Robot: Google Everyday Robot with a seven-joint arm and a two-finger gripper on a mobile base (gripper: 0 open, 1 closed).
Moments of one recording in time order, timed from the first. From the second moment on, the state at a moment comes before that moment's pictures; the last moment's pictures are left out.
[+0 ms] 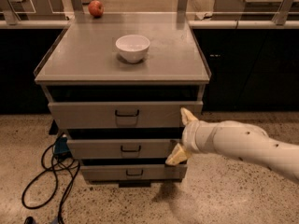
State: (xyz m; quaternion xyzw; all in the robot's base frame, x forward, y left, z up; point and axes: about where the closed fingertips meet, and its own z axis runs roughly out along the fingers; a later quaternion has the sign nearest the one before) arm 0.556 -0.110 0.673 -0.57 0.71 -0.02 0.40
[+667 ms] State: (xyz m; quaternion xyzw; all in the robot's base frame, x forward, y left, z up) arm 0.606 -0.091 0.727 -0.59 0.69 -0.01 0.41
